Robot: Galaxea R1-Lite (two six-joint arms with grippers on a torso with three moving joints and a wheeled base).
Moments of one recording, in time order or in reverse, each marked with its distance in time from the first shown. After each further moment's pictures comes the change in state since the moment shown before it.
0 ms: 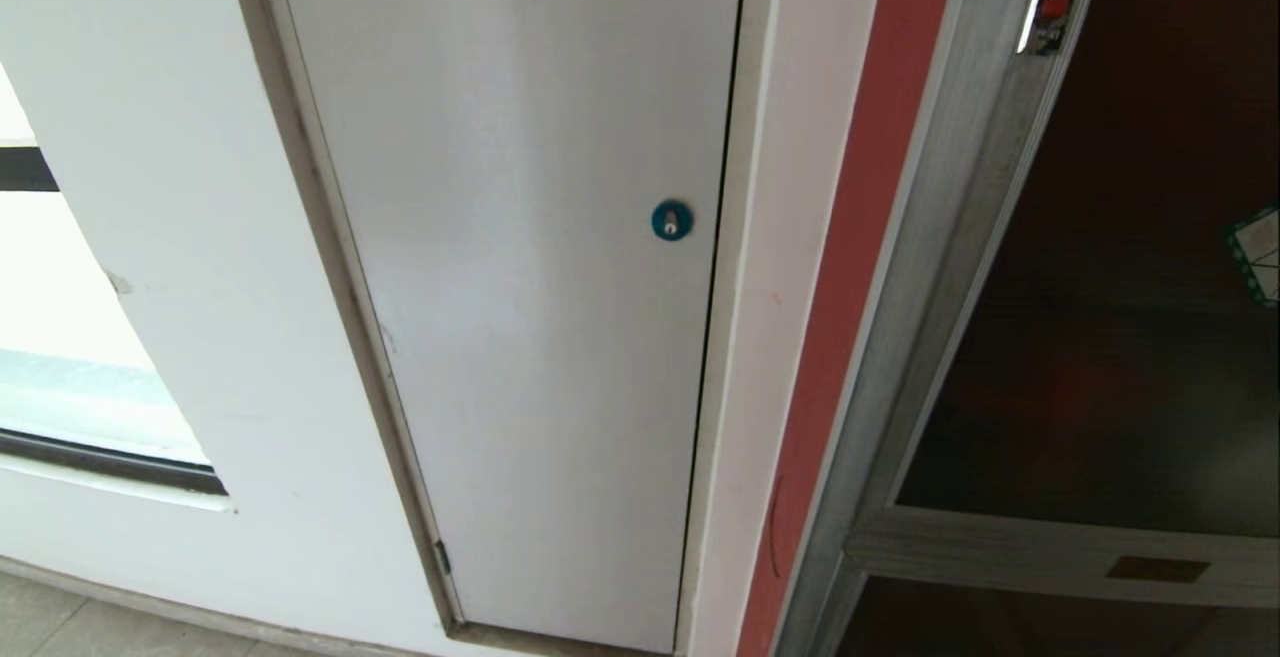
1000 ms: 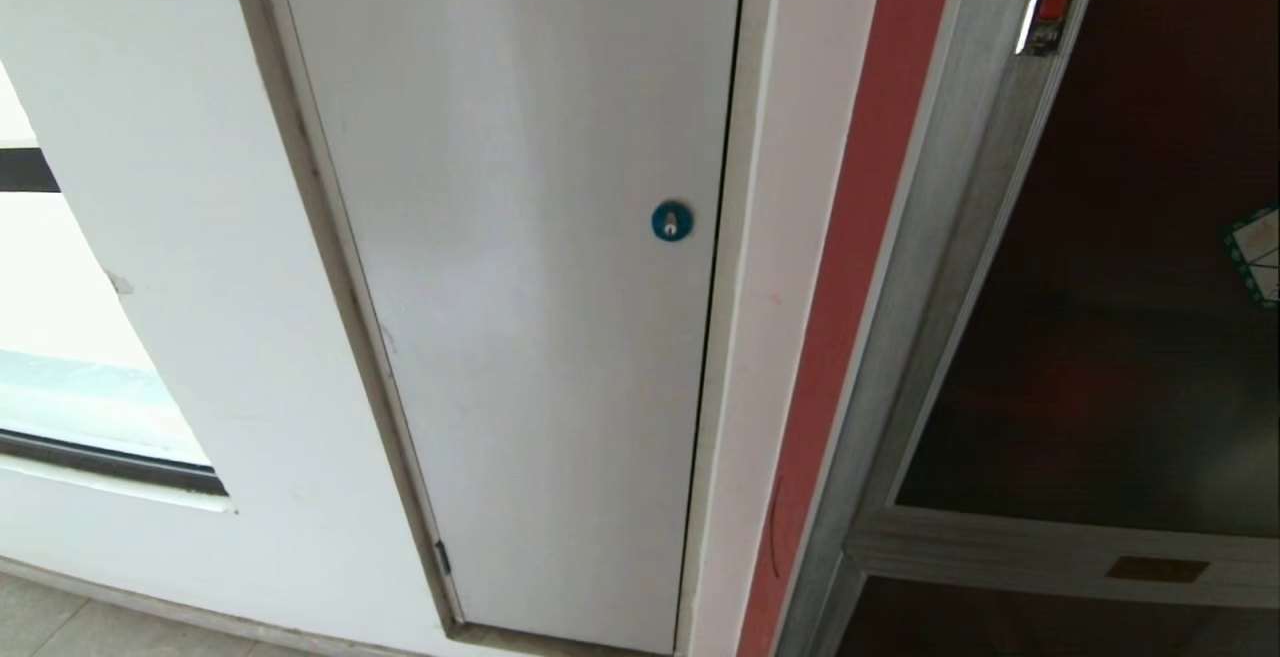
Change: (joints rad) left arm 0.000 0.000 0.000 0.000 0.000 0.000; right arm -0.129 -0.550 0.306 0.000 -0.181 0.014
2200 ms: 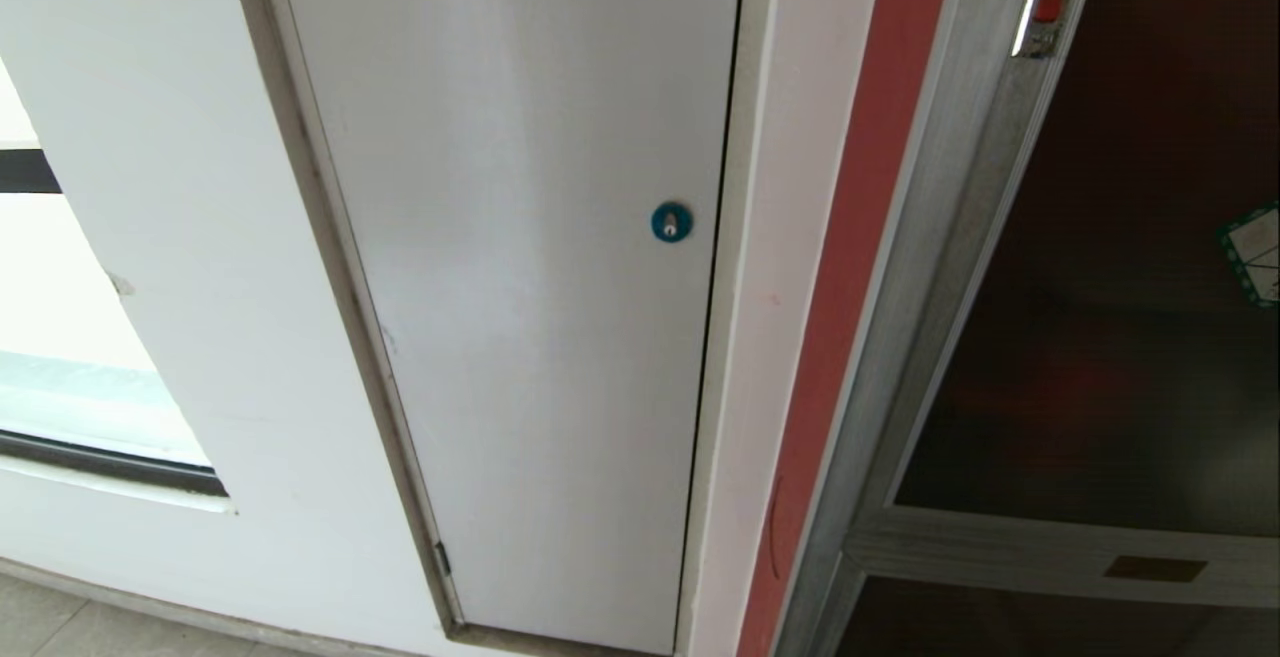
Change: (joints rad) left arm 0.000 0.000 0.000 0.000 -0.001 0.000; right arm -0.072 -0.449 0.389 0.167 0.259 -0.191
